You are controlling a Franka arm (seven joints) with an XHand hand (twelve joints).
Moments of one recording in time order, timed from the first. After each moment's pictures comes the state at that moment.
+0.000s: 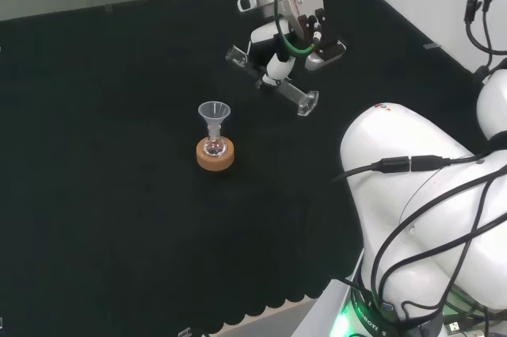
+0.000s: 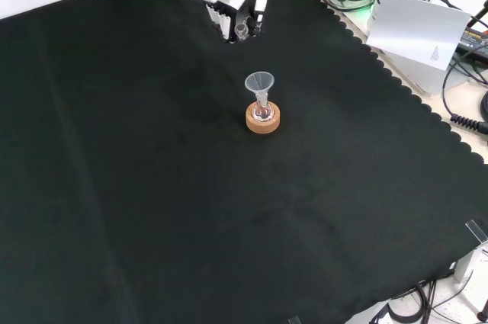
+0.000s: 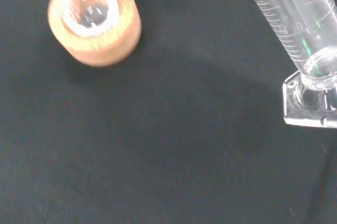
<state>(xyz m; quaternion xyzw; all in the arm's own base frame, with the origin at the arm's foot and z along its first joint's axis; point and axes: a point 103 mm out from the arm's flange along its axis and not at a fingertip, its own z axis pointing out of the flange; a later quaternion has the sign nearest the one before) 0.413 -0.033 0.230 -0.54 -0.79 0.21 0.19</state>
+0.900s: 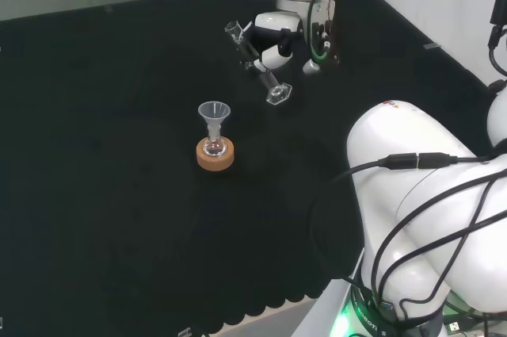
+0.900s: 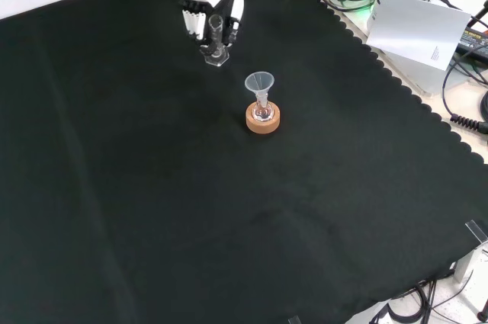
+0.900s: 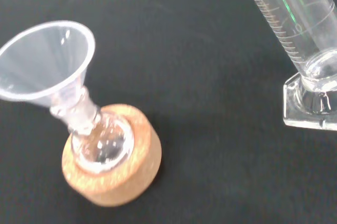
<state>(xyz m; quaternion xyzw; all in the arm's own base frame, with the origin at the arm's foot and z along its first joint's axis) 0.467 -0.044 0.198 -0.53 -0.83 0.00 0.18</state>
